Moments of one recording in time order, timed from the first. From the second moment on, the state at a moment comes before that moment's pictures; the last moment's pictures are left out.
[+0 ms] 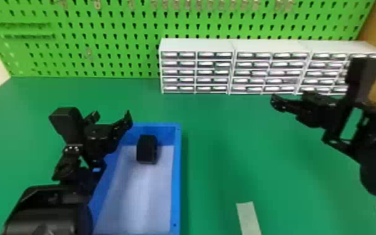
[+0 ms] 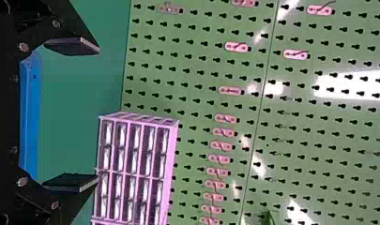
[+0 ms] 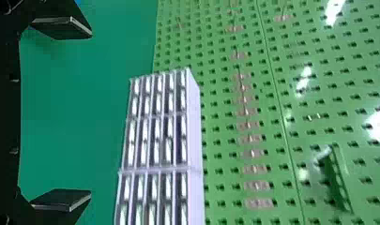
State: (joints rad) left arm 0.00 0.02 0.05 -1.71 0.15 0.13 -0.13; right arm -0.21 -0.08 -0.19 -1.93 -0.10 0.79 0.52
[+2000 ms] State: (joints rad) left arm 0.00 0.02 0.05 -1.71 0.16 0.13 -0.13; right arm 0.12 0.00 -0.24 -1.95 0.02 0.20 0.22
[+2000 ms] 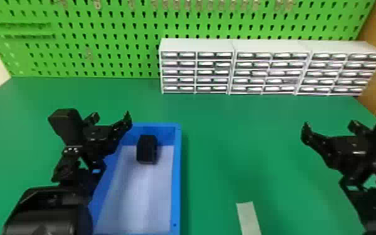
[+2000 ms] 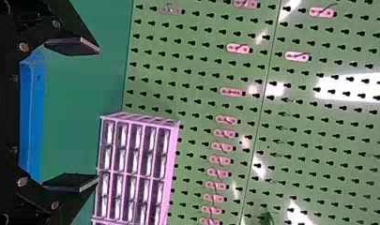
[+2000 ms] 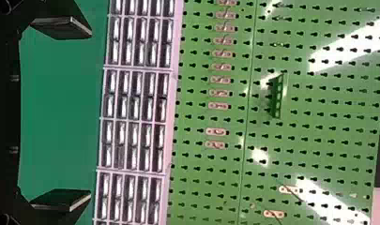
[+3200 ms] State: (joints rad) left arm 0.00 0.02 0.04 -1.71 0.17 0.13 -0.13; right arm 0.12 0.00 -0.22 -1.94 0.02 0.21 0.22
